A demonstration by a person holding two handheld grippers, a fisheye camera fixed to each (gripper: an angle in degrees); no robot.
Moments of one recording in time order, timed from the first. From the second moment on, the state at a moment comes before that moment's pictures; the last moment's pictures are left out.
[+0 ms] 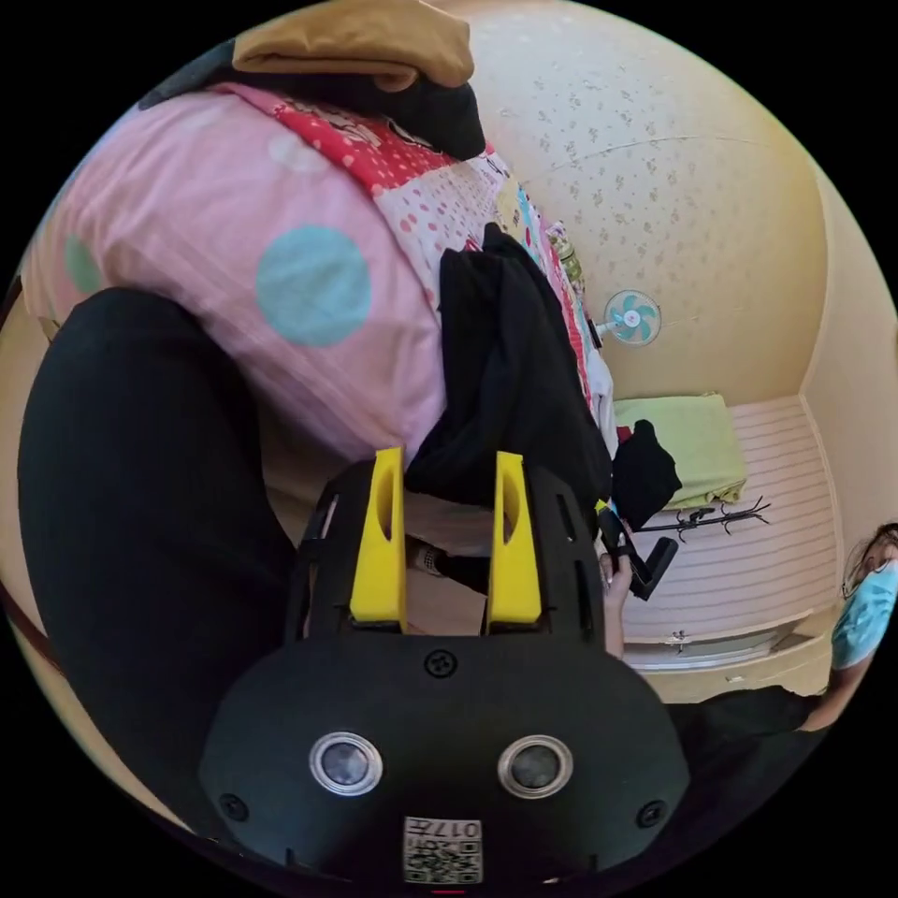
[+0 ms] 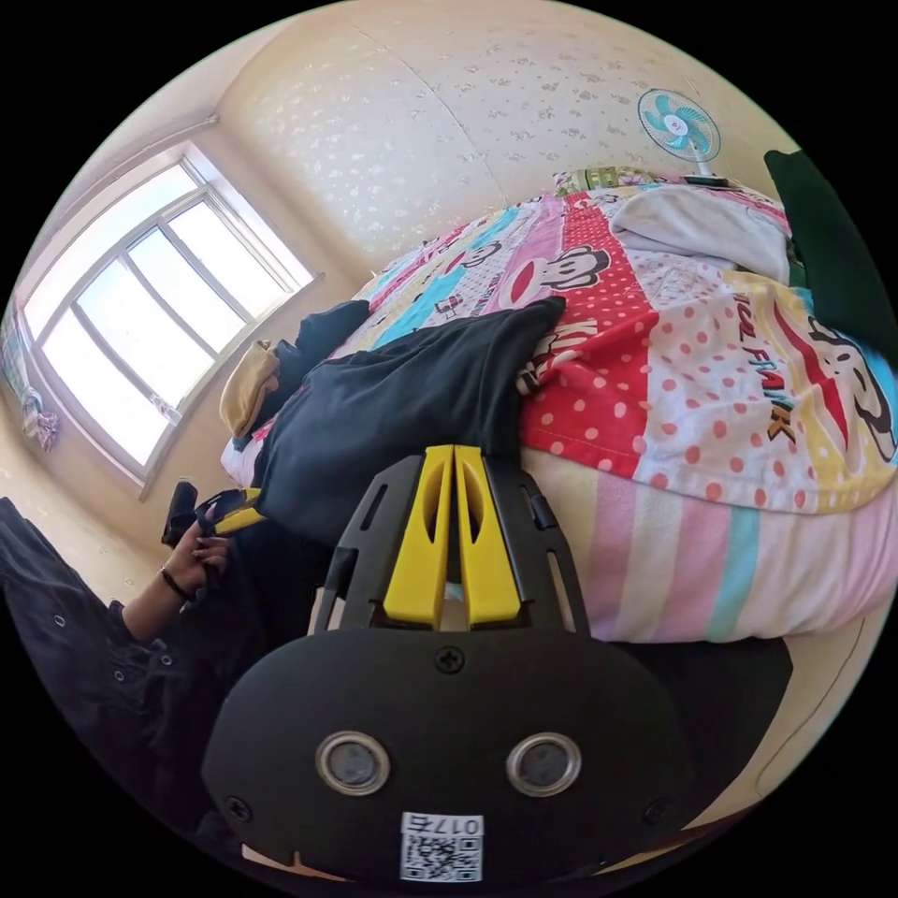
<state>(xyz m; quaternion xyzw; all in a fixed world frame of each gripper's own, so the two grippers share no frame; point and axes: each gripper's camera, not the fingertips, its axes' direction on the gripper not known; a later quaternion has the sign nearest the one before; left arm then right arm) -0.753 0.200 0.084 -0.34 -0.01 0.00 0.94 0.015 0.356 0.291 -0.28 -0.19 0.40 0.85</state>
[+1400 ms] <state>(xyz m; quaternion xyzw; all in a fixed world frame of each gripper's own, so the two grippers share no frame) -0.544 0.402 0.181 -0.43 0.10 0.23 0.87 0.079 0.290 0.270 -0.31 -0.17 0.38 0.85</state>
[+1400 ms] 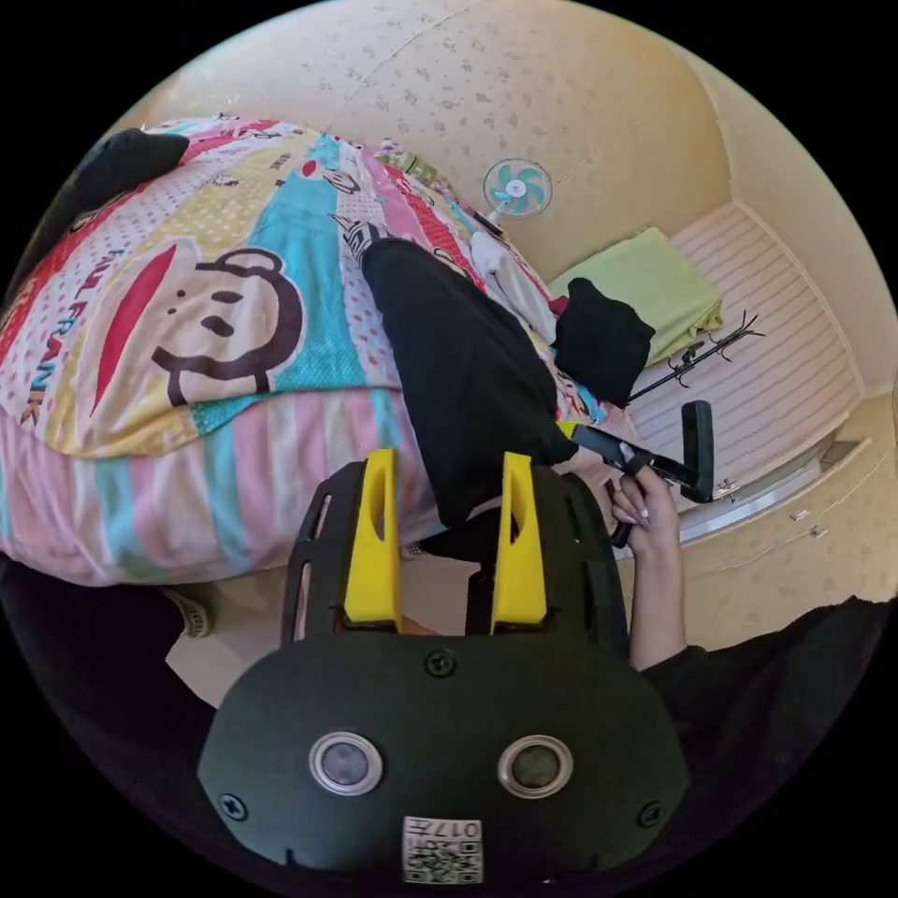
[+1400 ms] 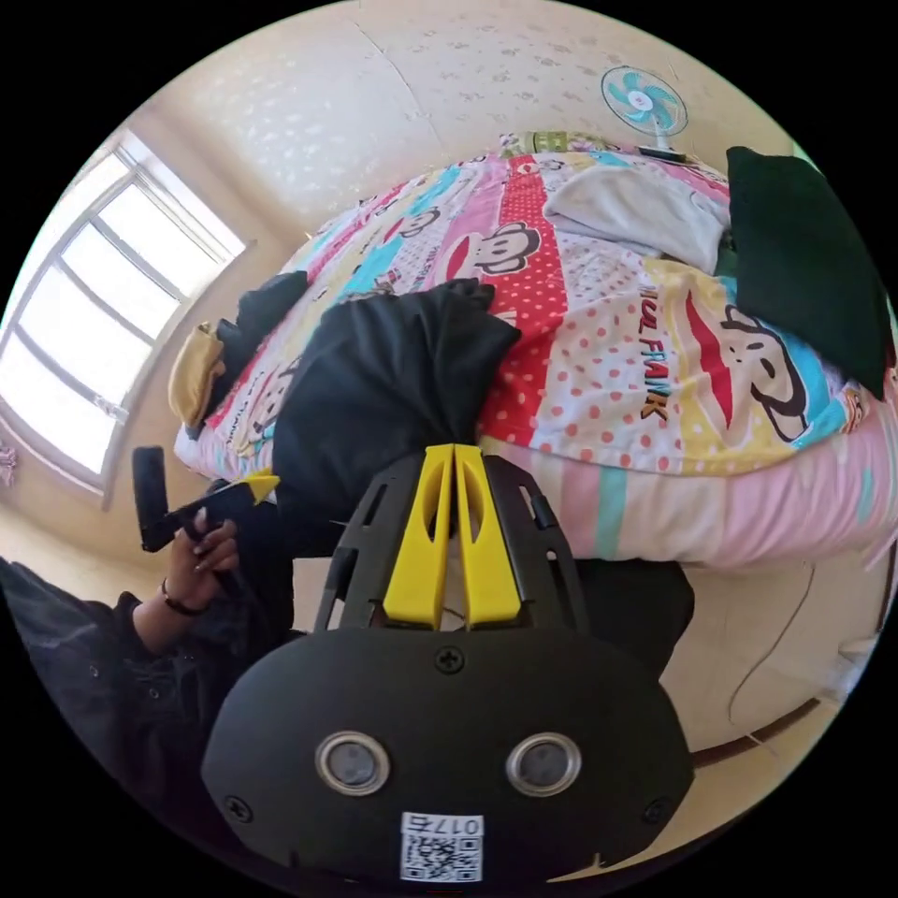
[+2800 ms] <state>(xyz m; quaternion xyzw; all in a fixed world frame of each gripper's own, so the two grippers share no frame) -0.589 0.314 0.244 -0.51 0.33 0.07 0.79 -0.181 0.268 0.277 -0.28 -0.29 0.09 0.91</state>
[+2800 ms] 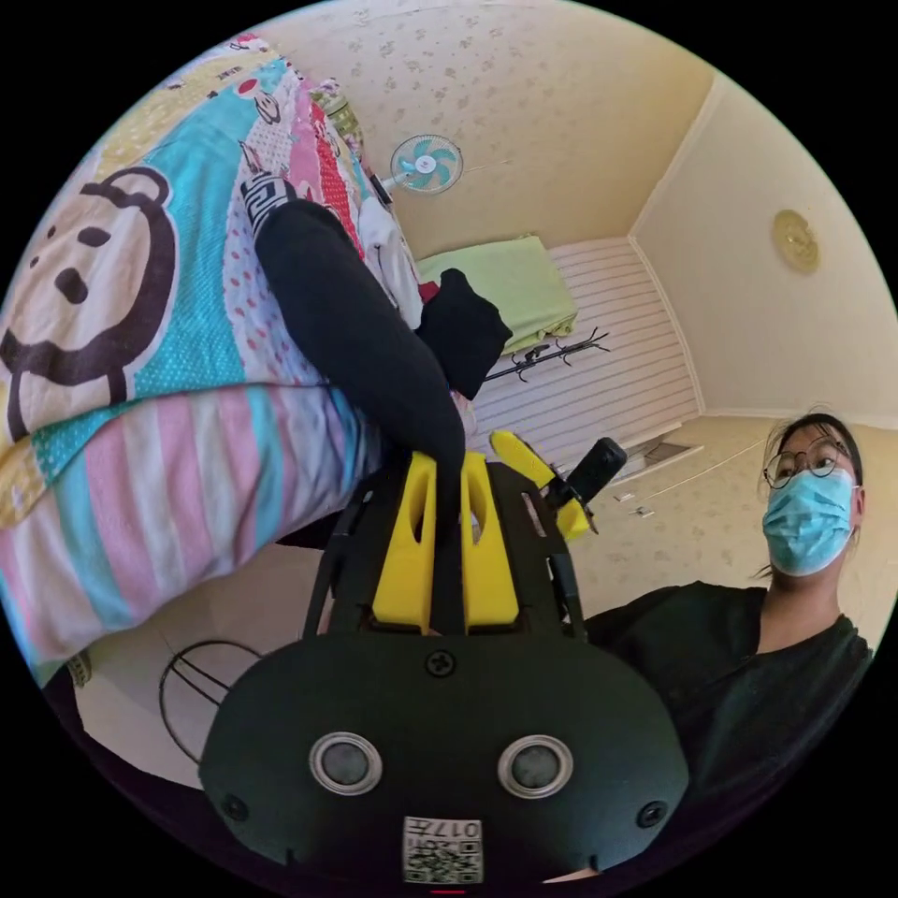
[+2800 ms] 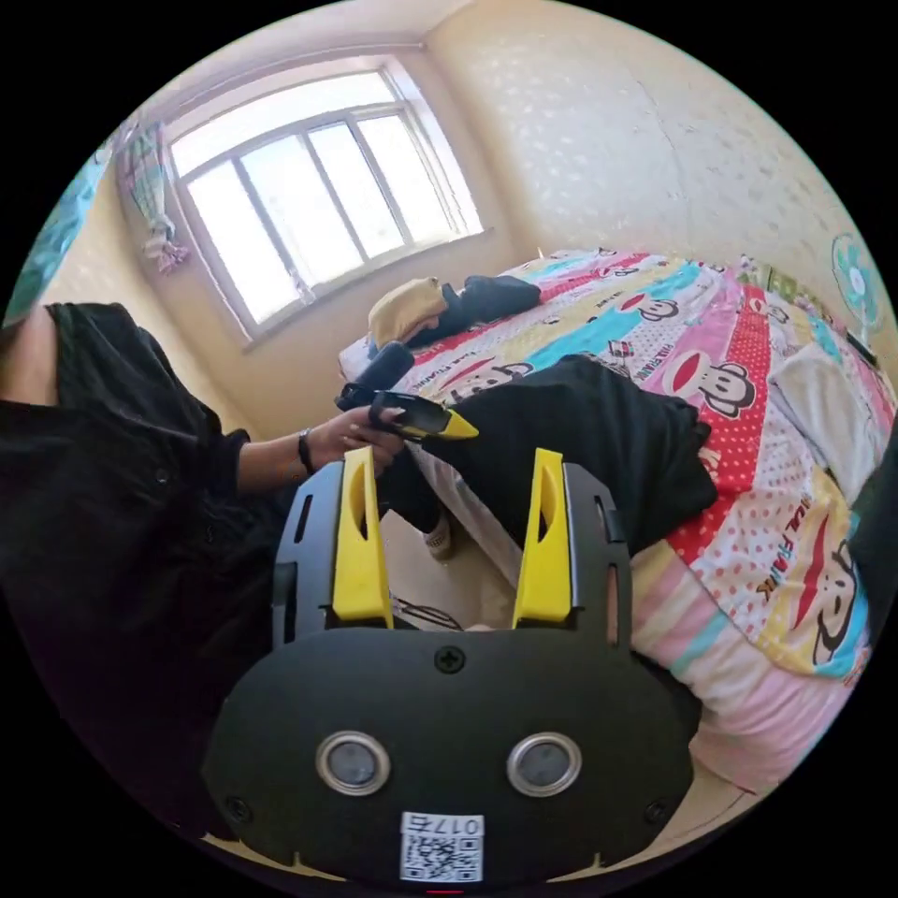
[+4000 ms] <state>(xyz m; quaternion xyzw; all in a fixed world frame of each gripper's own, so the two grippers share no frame) -0.762 0.158 0.227 -0.42 0.32 0.15 0.84 -0.549 -0.101 0.650 -0.07 -0.09 -0.29 0.95</state>
